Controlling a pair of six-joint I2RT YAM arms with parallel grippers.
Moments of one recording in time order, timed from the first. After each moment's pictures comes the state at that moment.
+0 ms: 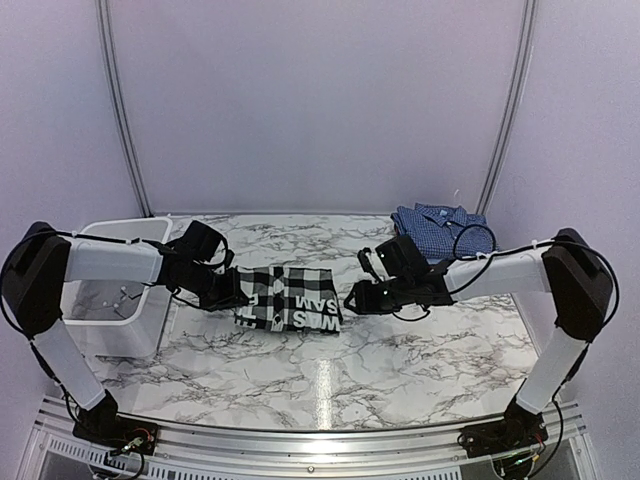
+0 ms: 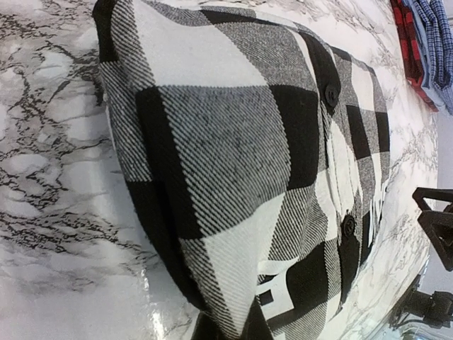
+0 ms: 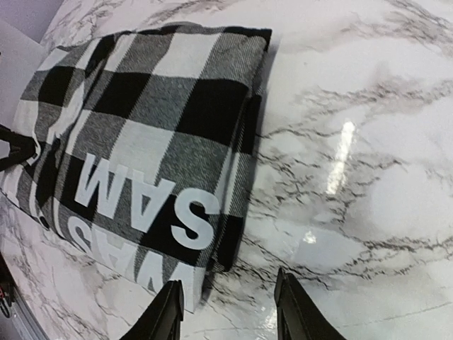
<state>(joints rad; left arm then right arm) -0.54 1.68 0.97 -0.26 0.27 -0.69 0.72 1.71 0.95 -0.07 -0.14 0.52</state>
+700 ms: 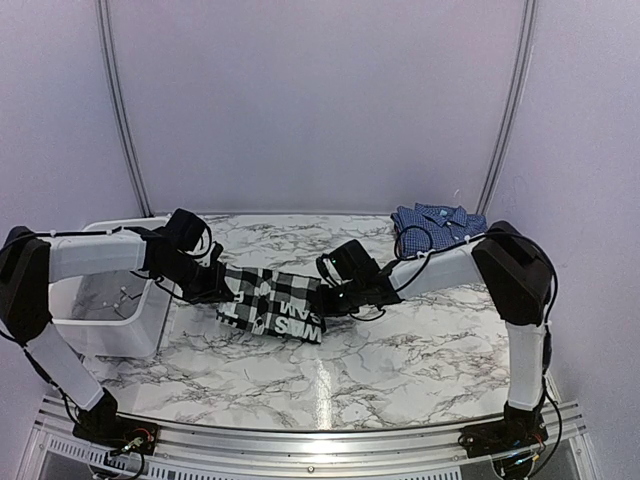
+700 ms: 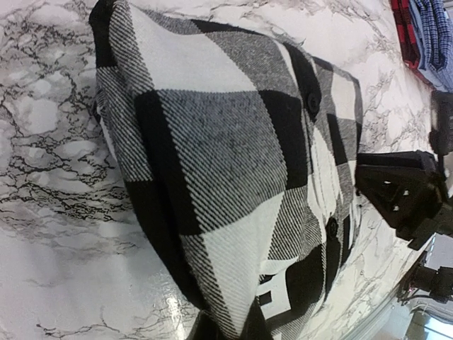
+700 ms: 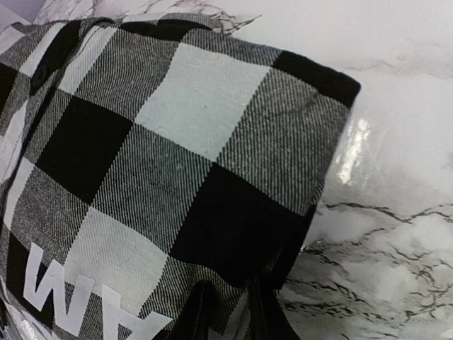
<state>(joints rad) -0.45 1.60 1.02 -0.49 0.33 -0.52 0.81 2.06 1.27 -0.05 -0.14 0.55</state>
